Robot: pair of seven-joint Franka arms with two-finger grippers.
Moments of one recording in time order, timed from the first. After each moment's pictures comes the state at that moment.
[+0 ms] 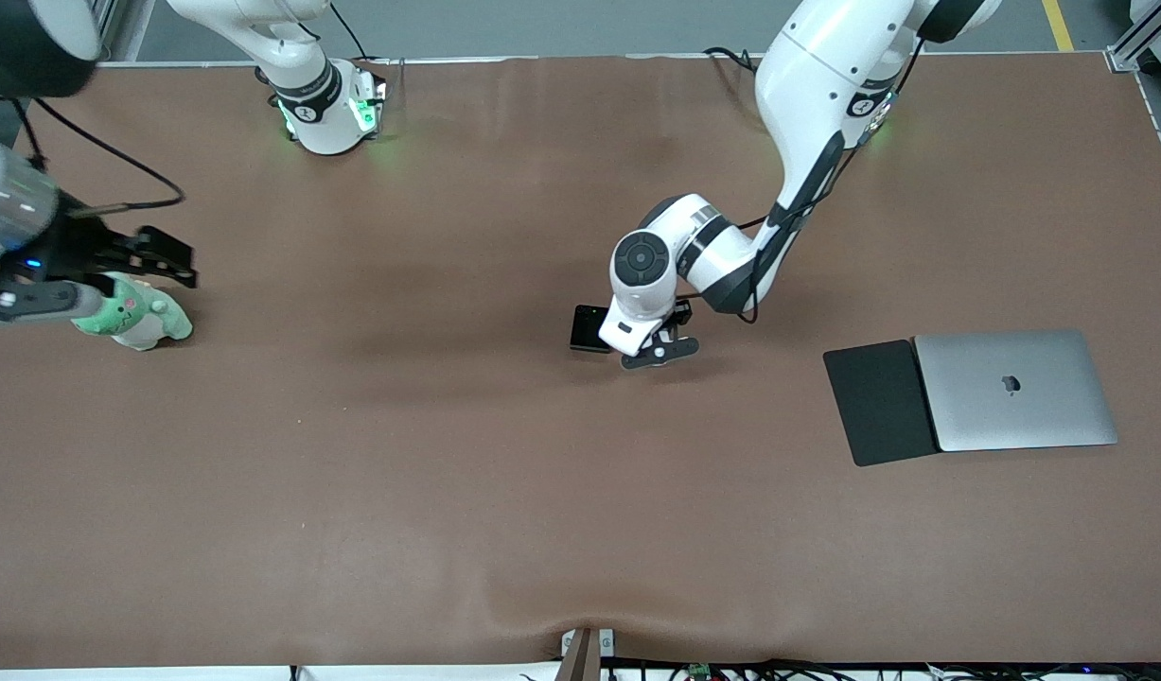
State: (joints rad) left arm -0.56 0.64 -0.19 -1.76 0.17 2.25 -1.04; right arm 0.01 0.11 0.12 -1.52 0.01 1.58 0.02
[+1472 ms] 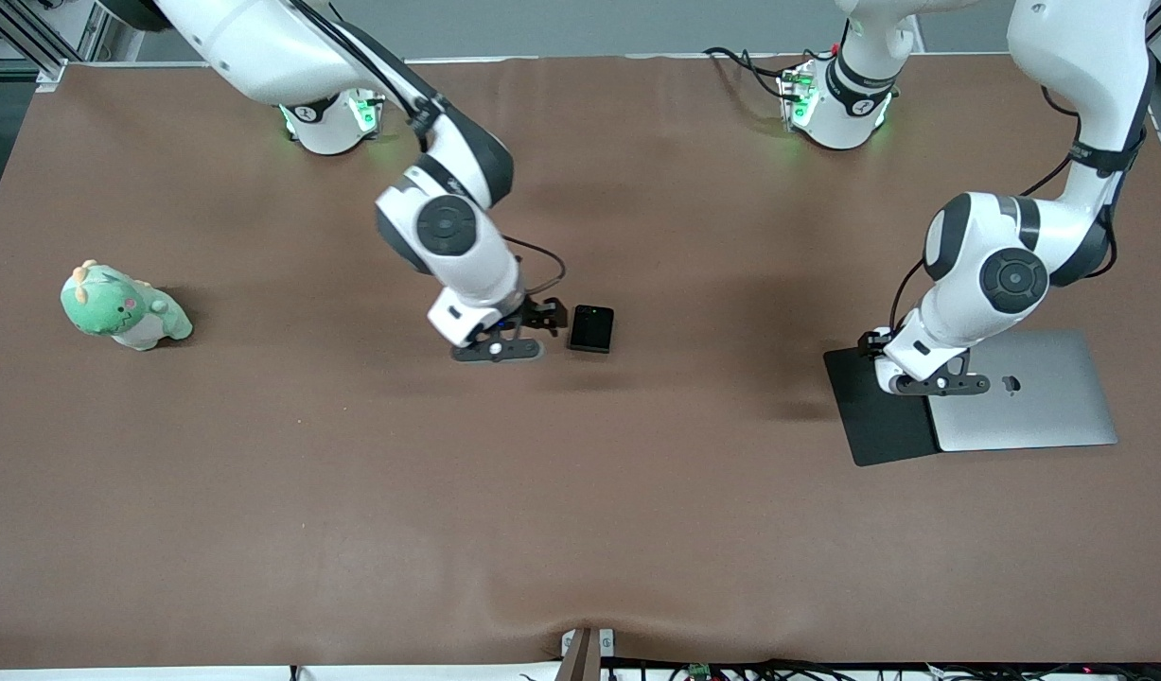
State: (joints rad) left arm 0.10 0.31 -0.19 -2.13 0.18 2.35 -0.18; right arm 0.23 0.58 0.52 -1.75 -0.27 2.33 0.85
